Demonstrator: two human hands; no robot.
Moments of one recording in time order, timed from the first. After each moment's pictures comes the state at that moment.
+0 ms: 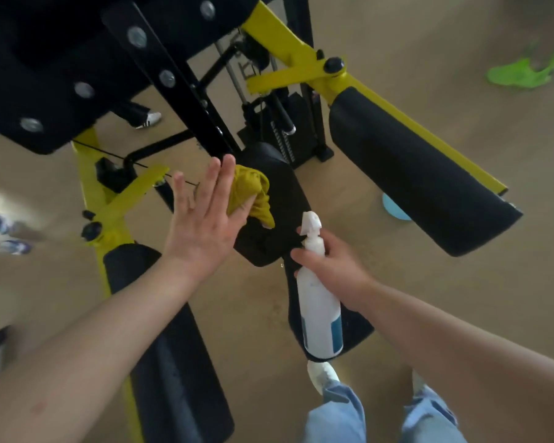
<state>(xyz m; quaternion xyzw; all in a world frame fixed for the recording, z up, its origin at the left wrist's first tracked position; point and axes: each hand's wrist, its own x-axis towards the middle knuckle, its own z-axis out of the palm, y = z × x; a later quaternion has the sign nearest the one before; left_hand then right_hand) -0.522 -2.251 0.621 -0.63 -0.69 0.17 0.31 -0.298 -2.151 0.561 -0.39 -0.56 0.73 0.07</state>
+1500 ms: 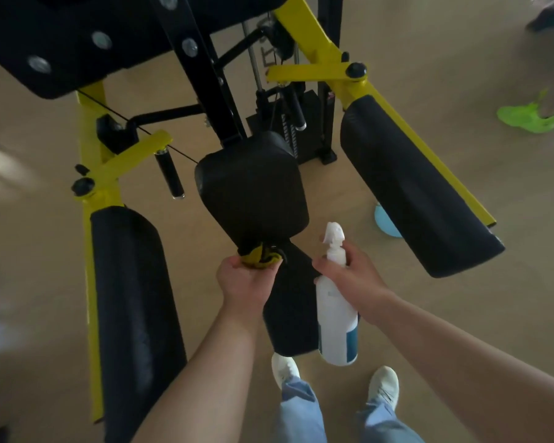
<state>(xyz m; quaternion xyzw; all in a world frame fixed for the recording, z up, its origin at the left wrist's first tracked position) -0.412 -2.248 0.496 -0.31 0.32 0.82 0.36 -0.252 -2.129 0.550 -0.44 -0.61 0.66 0.01</state>
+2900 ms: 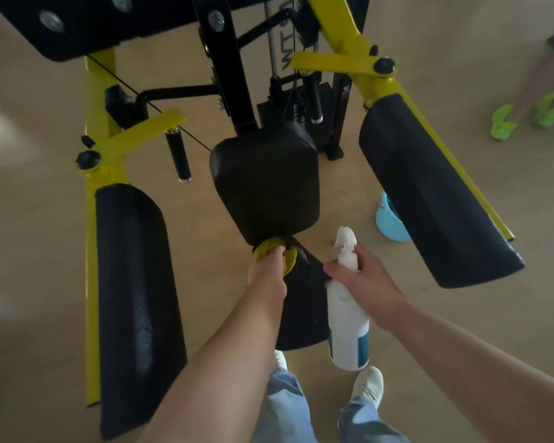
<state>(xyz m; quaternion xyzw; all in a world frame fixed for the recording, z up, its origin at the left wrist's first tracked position) -0.410 -2.218 0.465 -0.31 0.68 0.53 0.40 -0.251 -2.124 0.542 -0.43 -0.64 0.64 0.00</state>
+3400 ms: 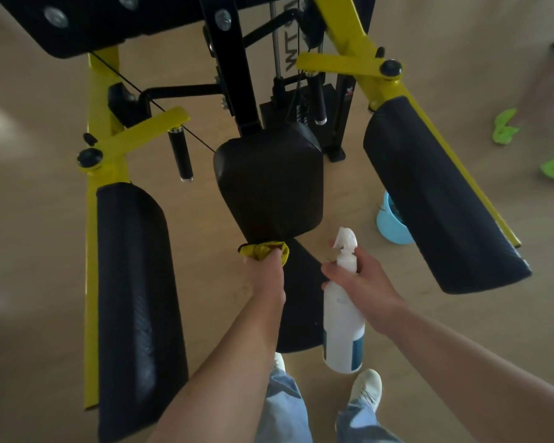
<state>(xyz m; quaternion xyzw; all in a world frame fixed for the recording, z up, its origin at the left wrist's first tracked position) -0.399 -2.229 0.461 -0.21 0.75 0.59 0.23 -0.258 -2.130 0.552 -0.42 -0.63 0.65 0.00</state>
